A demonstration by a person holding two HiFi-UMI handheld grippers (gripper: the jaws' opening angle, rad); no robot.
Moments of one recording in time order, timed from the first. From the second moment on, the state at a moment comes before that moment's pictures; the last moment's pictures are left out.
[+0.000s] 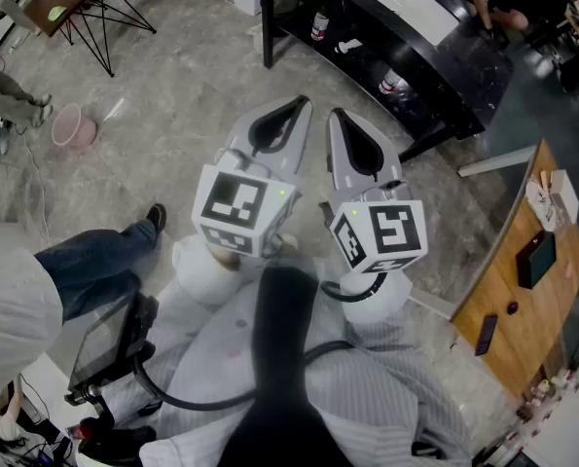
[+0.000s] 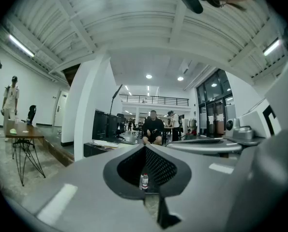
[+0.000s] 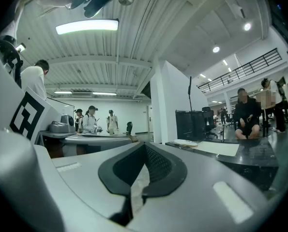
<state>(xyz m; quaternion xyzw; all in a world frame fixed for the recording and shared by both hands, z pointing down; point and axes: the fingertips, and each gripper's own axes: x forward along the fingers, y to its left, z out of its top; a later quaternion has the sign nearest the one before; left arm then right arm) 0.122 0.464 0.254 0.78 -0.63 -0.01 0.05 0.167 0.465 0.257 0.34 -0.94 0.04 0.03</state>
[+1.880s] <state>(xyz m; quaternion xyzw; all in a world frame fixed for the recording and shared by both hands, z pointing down) -0.090 -0.052 0.318 0.79 -0.60 0.04 0.10 -0.012 -0.052 0.311 0.41 -0.91 0.08 0.06</state>
